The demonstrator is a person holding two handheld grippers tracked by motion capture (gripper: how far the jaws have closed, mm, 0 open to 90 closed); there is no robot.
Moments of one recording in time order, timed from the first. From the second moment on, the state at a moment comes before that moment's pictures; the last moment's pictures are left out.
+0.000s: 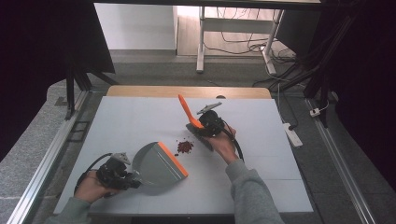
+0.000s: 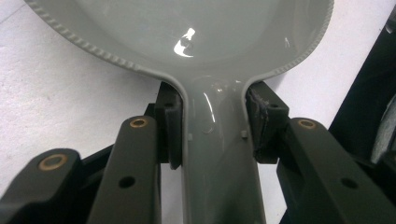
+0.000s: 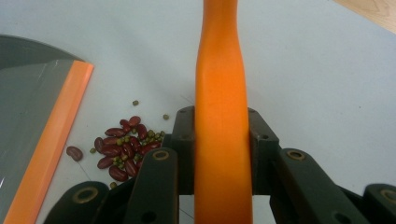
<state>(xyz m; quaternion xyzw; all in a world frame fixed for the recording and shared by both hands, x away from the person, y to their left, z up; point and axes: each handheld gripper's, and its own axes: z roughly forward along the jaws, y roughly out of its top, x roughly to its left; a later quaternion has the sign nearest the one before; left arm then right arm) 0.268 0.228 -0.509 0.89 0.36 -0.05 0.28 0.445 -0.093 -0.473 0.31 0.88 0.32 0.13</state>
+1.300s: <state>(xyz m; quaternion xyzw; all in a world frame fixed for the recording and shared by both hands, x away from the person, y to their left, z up) 0.270 0.224 -0.510 0.89 0.36 -0.05 0.28 0.444 -0.043 -0.480 0.26 0.92 0.26 0.13</state>
